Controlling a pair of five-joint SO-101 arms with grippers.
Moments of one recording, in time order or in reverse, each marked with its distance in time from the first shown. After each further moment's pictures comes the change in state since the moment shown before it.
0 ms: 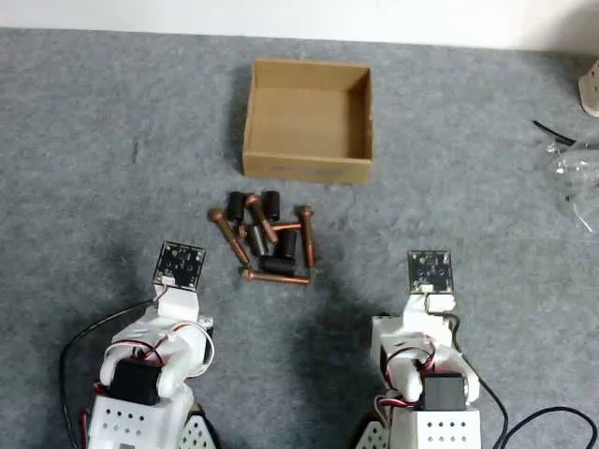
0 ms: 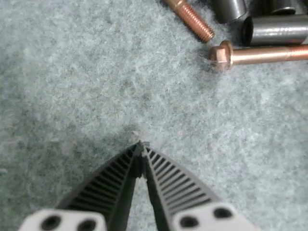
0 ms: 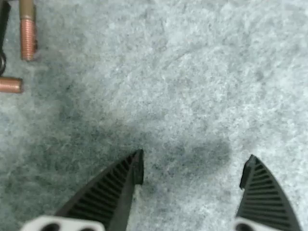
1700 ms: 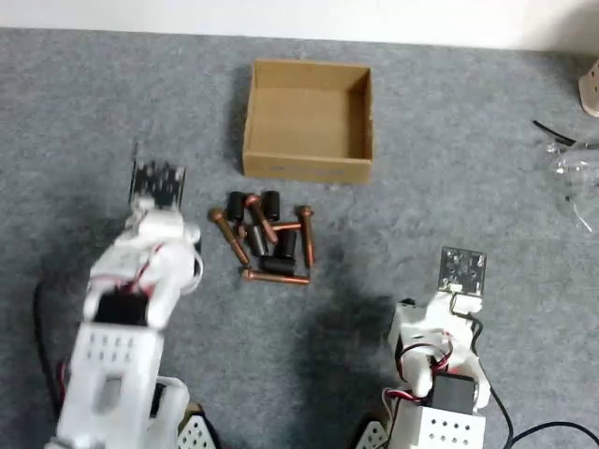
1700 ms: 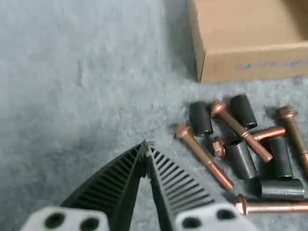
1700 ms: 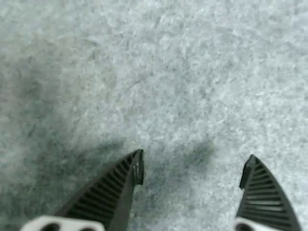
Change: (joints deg) left arm -6.2 46.0 -30.4 -34.8 -4.5; right arm 10.2 0.0 0.0 -5.8 0.0
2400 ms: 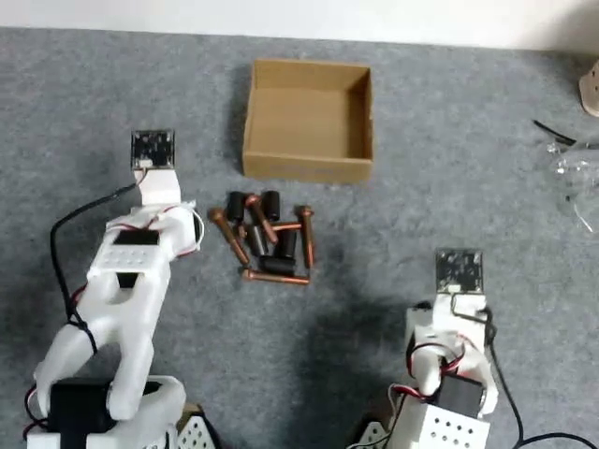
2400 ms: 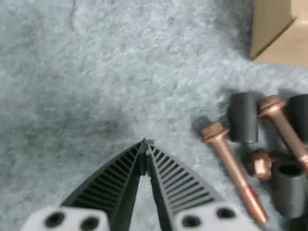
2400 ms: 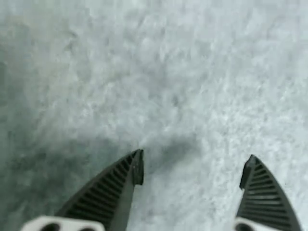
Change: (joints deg) left arm -4.6 39.2 -11.5 -14.1 7.5; right arm 7.0 0.0 0.0 -3.1 15.4
